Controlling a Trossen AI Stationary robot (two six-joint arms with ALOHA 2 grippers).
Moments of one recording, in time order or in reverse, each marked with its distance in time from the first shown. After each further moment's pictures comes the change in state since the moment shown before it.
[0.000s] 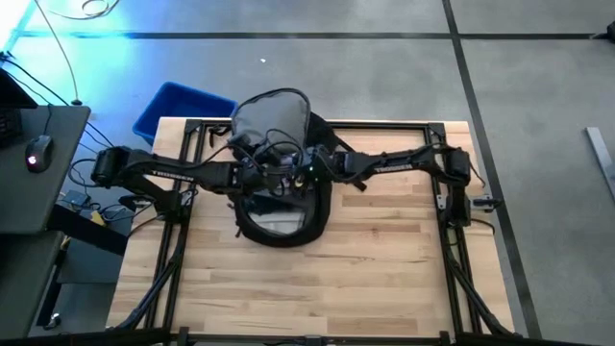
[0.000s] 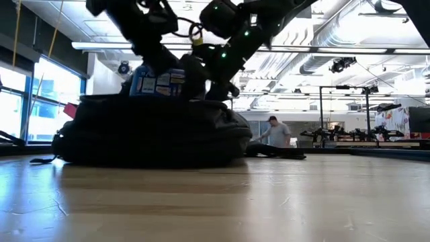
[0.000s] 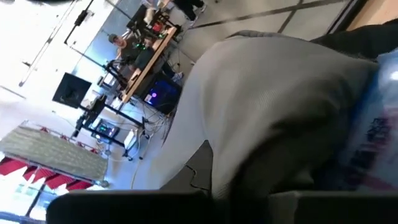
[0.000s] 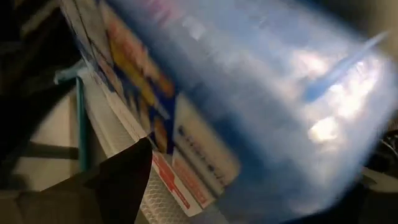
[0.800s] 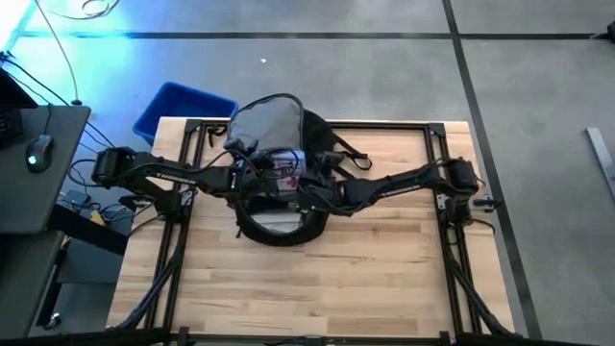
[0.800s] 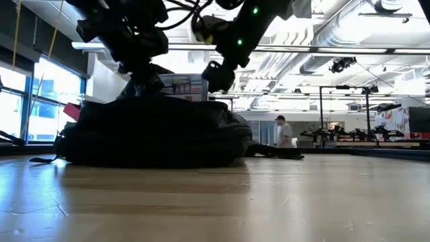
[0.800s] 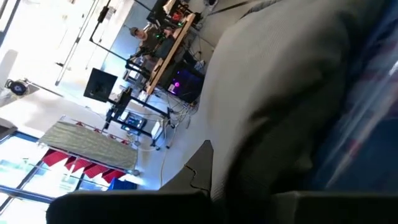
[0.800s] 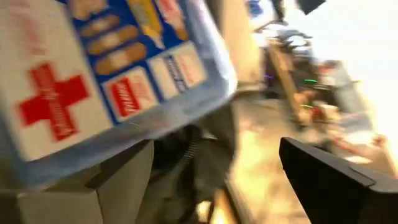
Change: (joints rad) left arm 0.030 0.004 -0.145 0.072 -0.089 0.030; right arm 0.224 -0.056 -0.001 -0.165 0.696 -0.413
